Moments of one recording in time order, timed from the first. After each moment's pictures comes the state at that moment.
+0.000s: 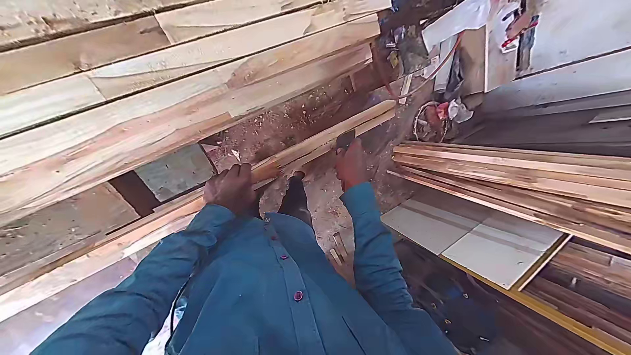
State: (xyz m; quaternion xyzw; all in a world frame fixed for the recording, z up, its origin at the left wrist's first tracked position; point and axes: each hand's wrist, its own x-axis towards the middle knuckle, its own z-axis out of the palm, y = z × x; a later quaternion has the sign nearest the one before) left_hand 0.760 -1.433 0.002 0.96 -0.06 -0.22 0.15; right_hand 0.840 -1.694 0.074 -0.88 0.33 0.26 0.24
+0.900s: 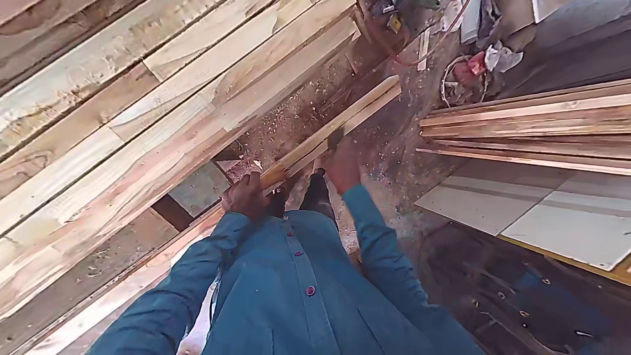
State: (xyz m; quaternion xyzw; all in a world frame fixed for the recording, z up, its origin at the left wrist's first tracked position) left_hand 0.760 -1.435 -0.004 0.96 -0.05 -0.24 0.11; right_hand 0.814 -1.665 0.077 -0.89 0.30 0.25 0.24
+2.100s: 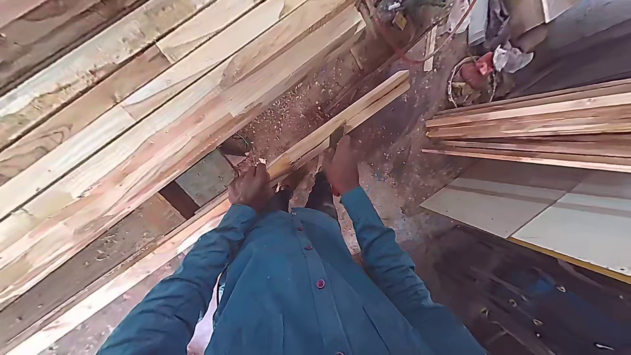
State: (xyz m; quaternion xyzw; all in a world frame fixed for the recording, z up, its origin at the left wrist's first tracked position) left_hand 0.746 -1.437 -0.005 0.98 -0.06 -0.18 0.10; right_hand 0.786 -1.661 0.070 -0.90 0.27 0.20 0.26
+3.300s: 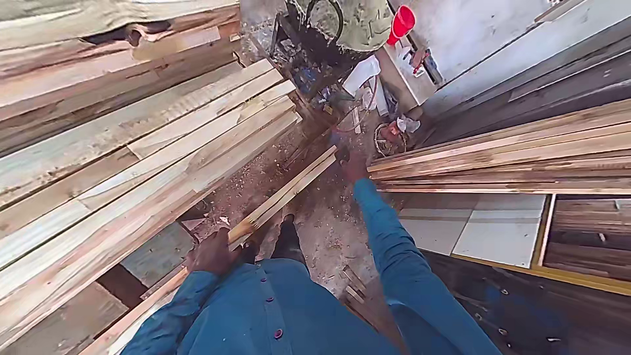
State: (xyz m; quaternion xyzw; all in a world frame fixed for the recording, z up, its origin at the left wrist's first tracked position) left_hand 0.766 -1.433 0.002 0.93 -0.03 -0.33 0.16; right_hand 0.887 -1.858 0.076 -0.93 0.31 0.16 0.11
